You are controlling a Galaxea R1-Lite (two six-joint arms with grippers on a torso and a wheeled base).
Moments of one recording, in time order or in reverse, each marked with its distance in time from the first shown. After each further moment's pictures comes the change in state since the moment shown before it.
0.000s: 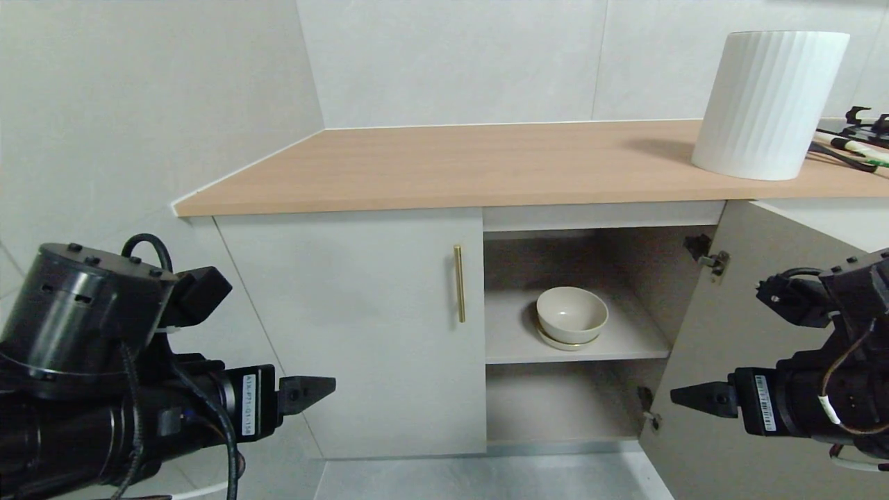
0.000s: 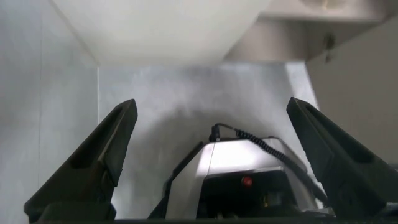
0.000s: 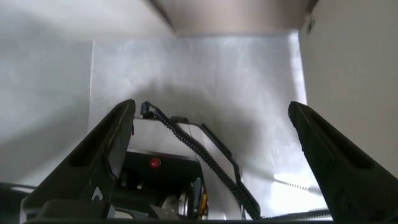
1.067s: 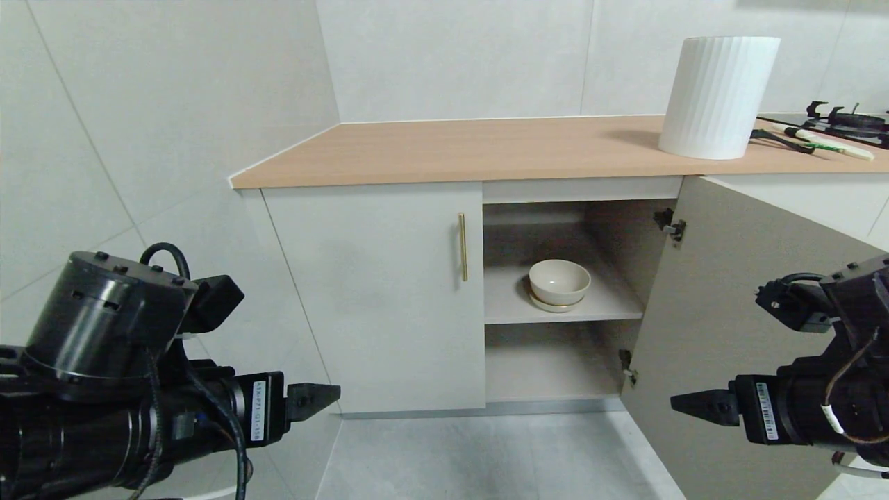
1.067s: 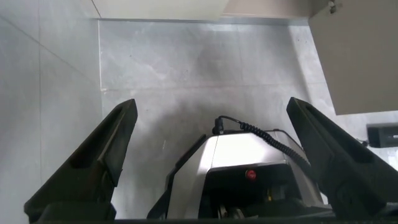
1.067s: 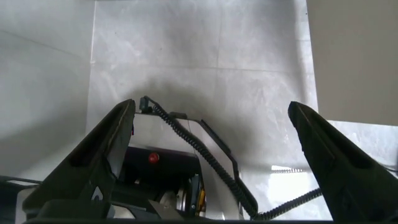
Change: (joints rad) left arm -0.006 0.023 0.009 -0.001 -0.004 -0.001; right arm 0.017 -0.008 0.011 0.004 -0.004 -0.001
